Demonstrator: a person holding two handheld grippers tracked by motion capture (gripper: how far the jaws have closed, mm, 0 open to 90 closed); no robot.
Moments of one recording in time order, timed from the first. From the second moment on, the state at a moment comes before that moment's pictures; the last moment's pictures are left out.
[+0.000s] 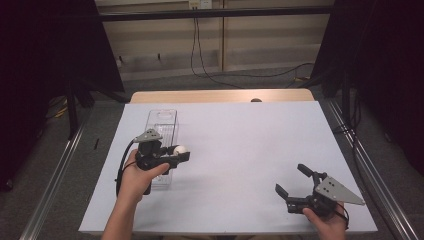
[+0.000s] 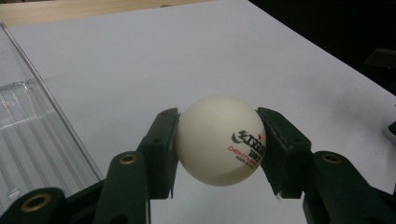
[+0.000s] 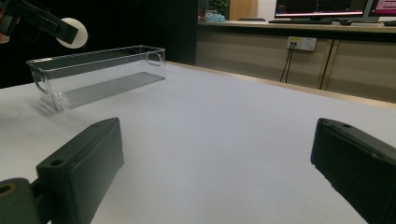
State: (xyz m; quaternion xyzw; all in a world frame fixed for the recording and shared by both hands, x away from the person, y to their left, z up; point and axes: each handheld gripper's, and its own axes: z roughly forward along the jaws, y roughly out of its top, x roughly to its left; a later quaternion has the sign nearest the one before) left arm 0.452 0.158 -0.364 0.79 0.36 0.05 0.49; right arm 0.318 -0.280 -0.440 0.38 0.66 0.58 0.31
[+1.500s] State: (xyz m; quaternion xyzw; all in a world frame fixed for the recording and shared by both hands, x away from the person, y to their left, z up) left arm 0.460 0.171 -0.364 0.79 0.38 0.07 0.49; right arm 0.318 -0.280 -0.439 0.38 0.66 0.58 0.31
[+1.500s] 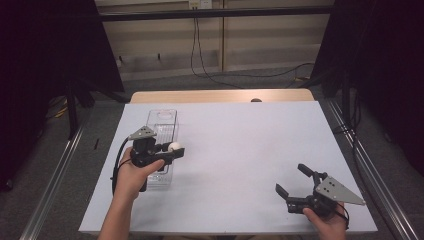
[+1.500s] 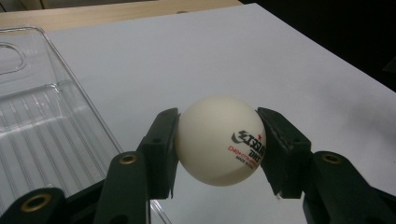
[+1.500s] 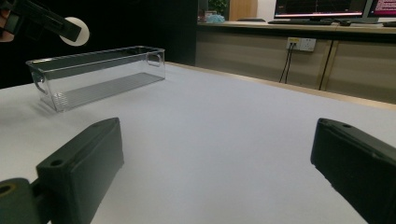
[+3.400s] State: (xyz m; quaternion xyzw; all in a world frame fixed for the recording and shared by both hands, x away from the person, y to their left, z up) left arm 0.463 0.199 -0.355 0.76 0.40 0.10 0.50; right arm 0.317 -0.280 -0.439 0.37 0.66 0.58 0.31
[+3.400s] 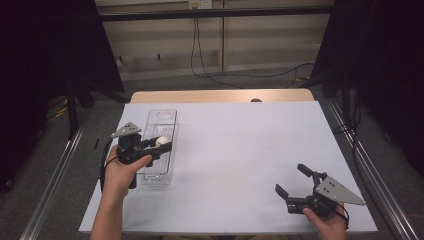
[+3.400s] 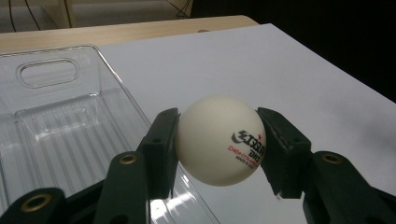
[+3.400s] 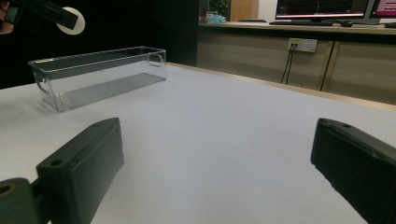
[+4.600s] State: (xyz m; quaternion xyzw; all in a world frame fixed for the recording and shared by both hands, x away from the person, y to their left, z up) left arm 0.469 0.210 -0.361 0.76 0.41 0.12 0.49; right arm 0.317 -0.281 -0.439 0.37 0.66 0.58 0.31
